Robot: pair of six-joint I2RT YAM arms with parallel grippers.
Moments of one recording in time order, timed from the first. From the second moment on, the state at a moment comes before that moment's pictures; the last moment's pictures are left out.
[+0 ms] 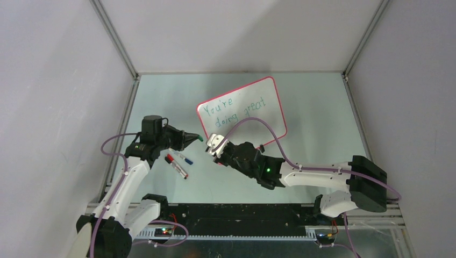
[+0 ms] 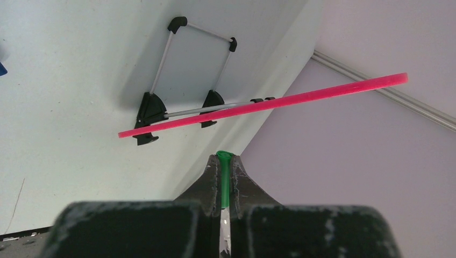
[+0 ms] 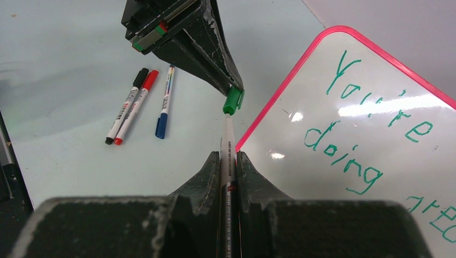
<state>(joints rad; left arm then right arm) -0.14 0.94 0.71 -0.50 0.35 -1.41 1.25 1.42 0.90 0.35 0.31 -0.27</state>
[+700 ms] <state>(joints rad) -0.14 0.94 0.69 -0.48 0.38 -1.42 1.25 1.49 0.94 0.35 0.36 -0.31</state>
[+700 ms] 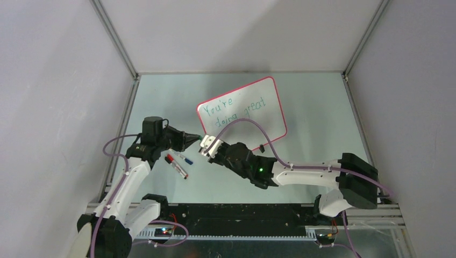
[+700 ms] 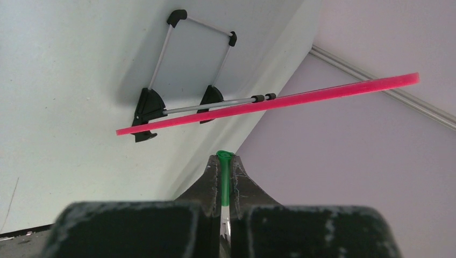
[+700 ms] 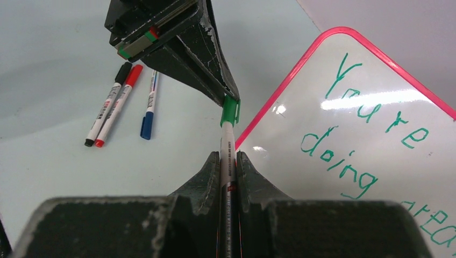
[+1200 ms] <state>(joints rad) -0.12 0.90 0.58 -0.35 0.41 -1.55 1.33 1.66 1.00 0.49 0.57 -0.45</state>
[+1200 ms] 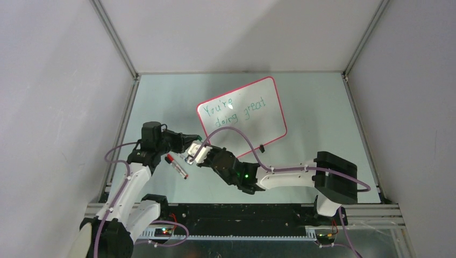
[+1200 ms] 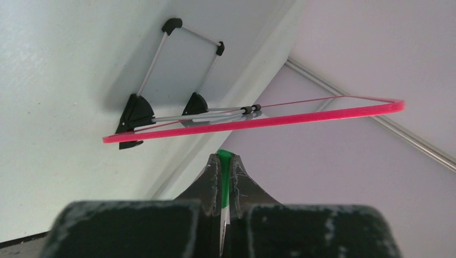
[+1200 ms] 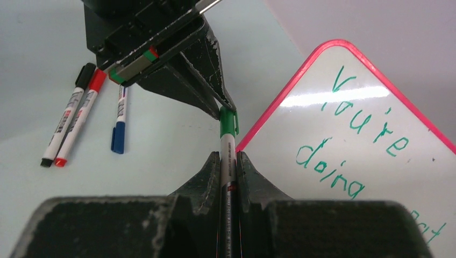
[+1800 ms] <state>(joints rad) -0.10 0.86 0.53 -0.34 0.33 -1.58 1.29 1.72 1.11 0.42 0.50 -0.32</state>
